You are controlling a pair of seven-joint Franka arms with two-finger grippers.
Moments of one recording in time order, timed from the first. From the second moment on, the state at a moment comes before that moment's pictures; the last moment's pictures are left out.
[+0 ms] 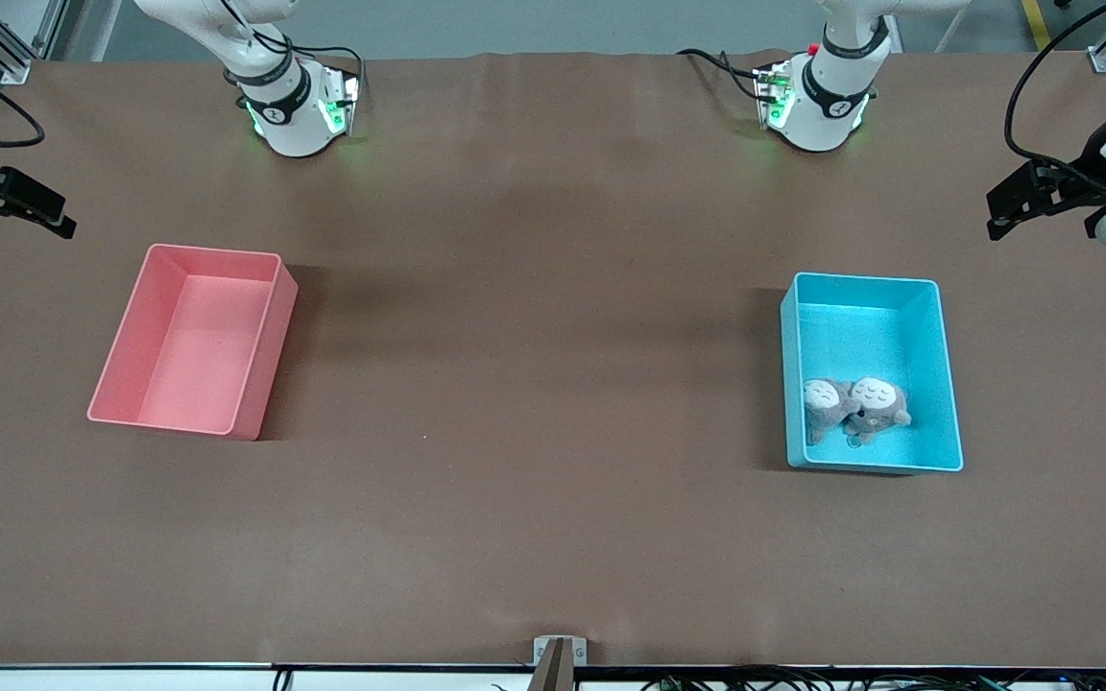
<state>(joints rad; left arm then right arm) -0.06 -0.01 -0.06 -1.49 0.06 1.47 -0.07 -0.01 -0.11 -0.07 -1.69 0.02 1.54 0.01</state>
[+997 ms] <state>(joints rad) -0.07 -0.03 -0.02 -1.50 0.03 1.47 -0.07 0.00 -0.11 -0.07 -1.69 0.00 1.54 0.01</state>
